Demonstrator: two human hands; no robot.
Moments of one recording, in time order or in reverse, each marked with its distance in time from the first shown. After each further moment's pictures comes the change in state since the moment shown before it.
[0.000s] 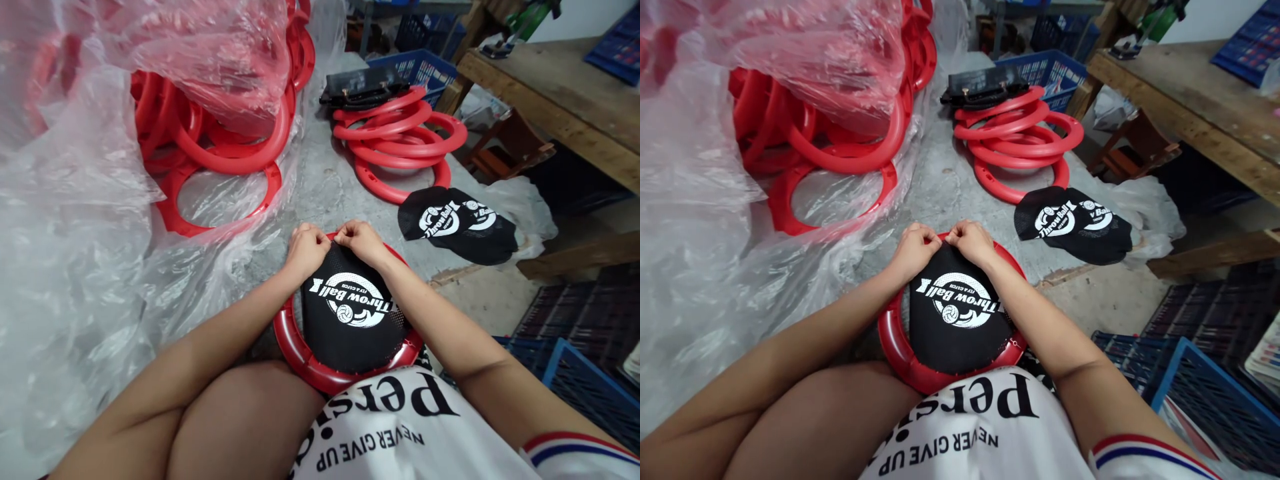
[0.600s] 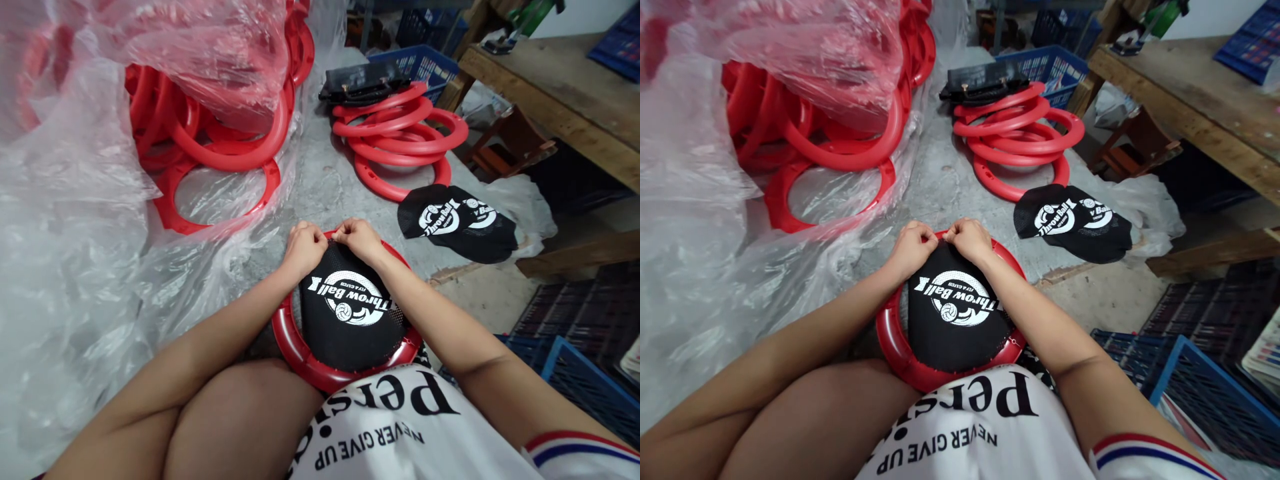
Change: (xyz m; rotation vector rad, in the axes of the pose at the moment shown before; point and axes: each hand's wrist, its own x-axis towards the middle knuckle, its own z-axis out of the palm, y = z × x) left_hand 0.001 -0.001 0.000 0.019 0.004 0.004; right_hand 0.001 -0.003 0.002 -0.045 0.021 0.059
